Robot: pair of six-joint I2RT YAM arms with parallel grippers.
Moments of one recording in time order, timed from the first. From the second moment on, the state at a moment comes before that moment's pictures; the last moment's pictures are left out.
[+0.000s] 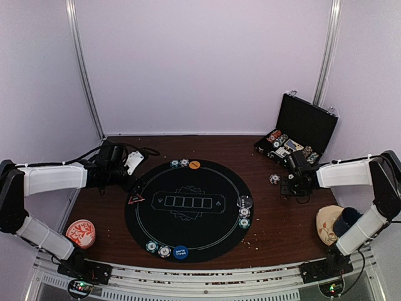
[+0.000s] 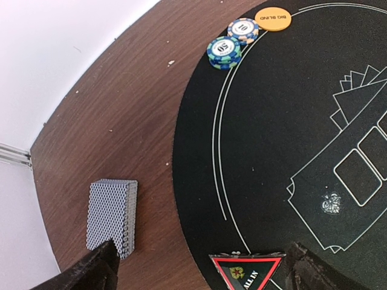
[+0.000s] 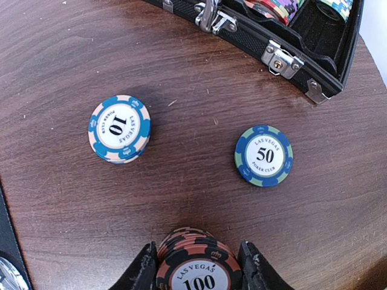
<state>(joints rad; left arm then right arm) -0.46 1.39 0.77 -0.15 -0.12 0.38 0.37 1.51 0.73 -0.23 0.34 0.47</state>
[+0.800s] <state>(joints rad) -0.46 1.40 0.77 -0.15 -0.14 0.38 0.61 1.43 0.84 -0.29 0.40 0.45</state>
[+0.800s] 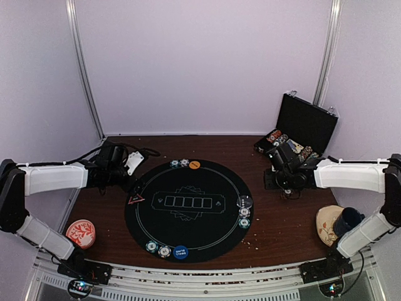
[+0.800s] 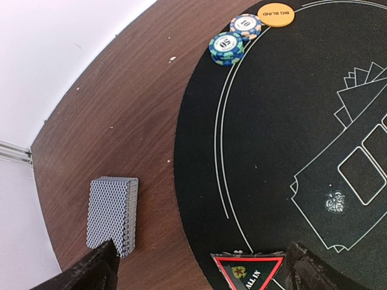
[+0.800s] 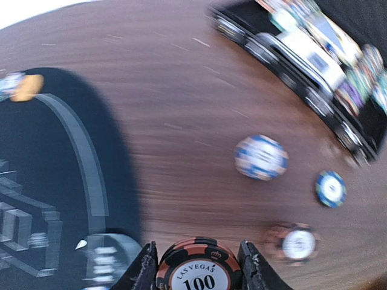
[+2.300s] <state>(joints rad) -0.29 1.40 0.79 -0.13 -0.08 0.30 1.34 2.45 2.07 -0.44 0.21 0.31</state>
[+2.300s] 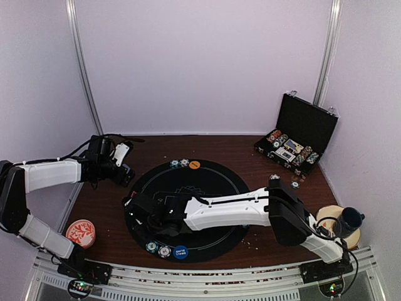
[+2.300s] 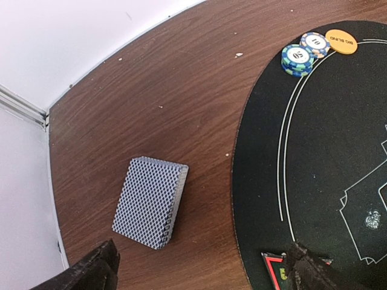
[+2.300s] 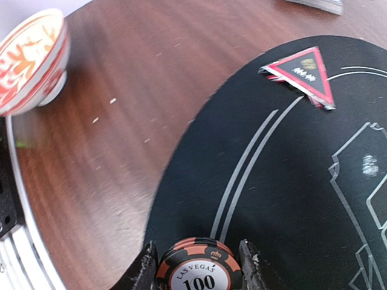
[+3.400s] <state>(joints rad) -0.29 1.40 0.79 -0.13 -0.07 0.30 1.38 2.49 2.02 -0.41 0.19 0.28</state>
